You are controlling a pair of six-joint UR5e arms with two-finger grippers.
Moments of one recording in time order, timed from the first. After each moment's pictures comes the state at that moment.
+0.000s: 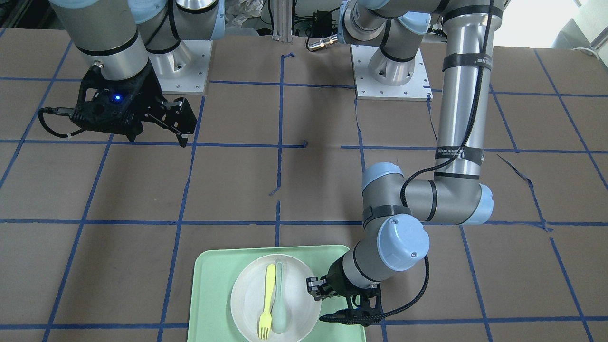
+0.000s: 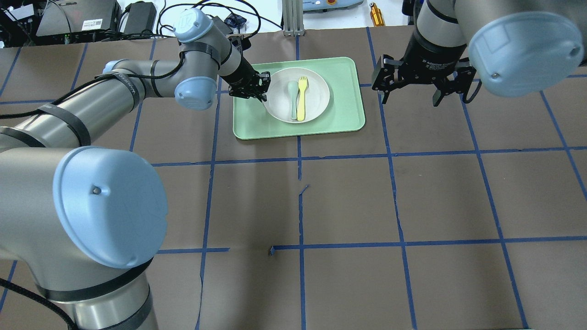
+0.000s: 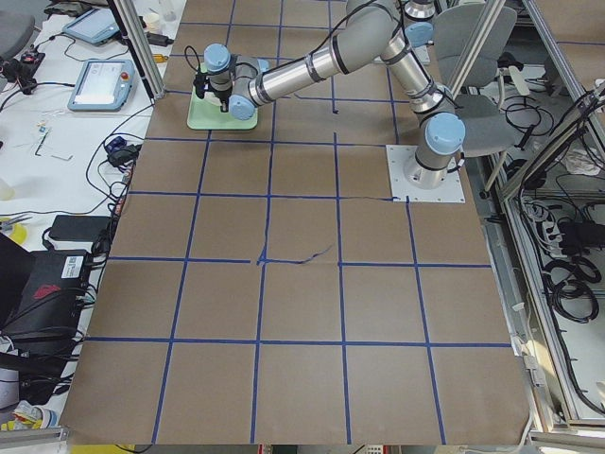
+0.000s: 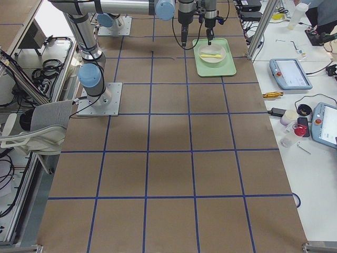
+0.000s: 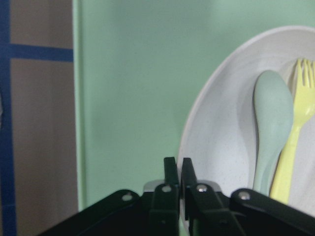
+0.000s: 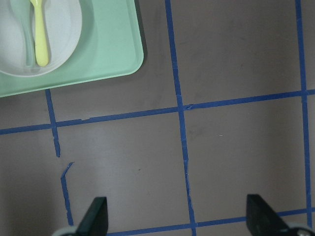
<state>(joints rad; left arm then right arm) -1.65 -2.32 -1.38 -0.86 1.24 -0.21 1.63 -1.52 1.59 -1.68 -1.58 0.18</state>
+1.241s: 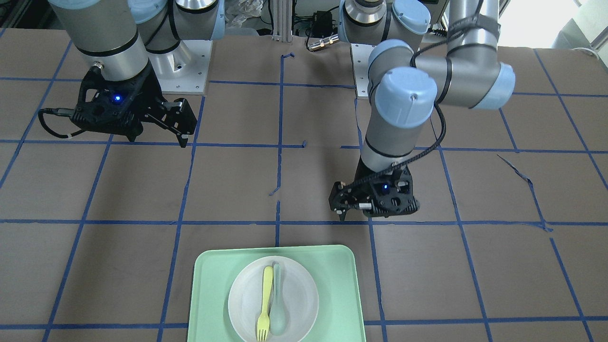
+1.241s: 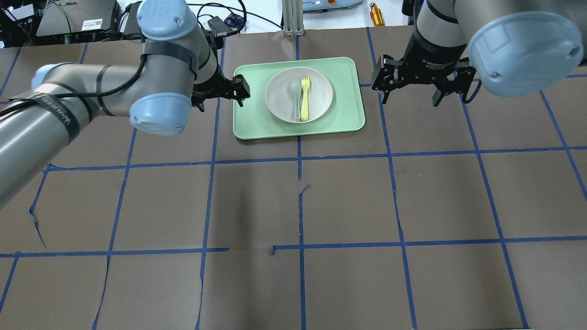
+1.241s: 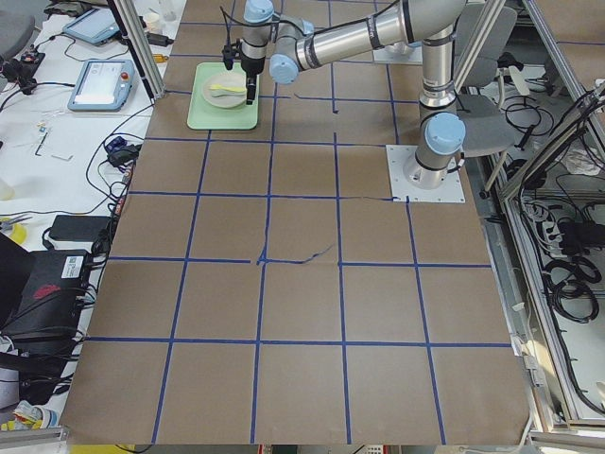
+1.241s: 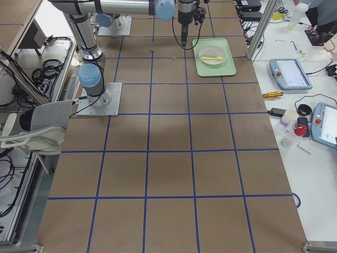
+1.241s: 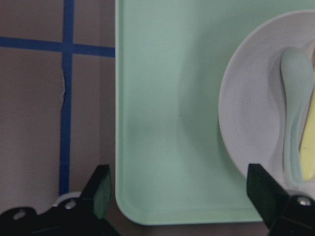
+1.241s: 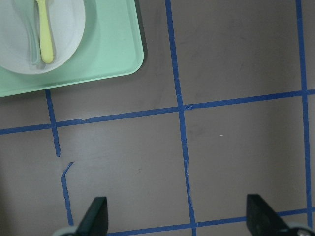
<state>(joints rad) -1.70 -1.81 -1.69 -1.05 1.61 -0.22 1.63 -1.52 1.59 -1.68 -1.58 0.18</state>
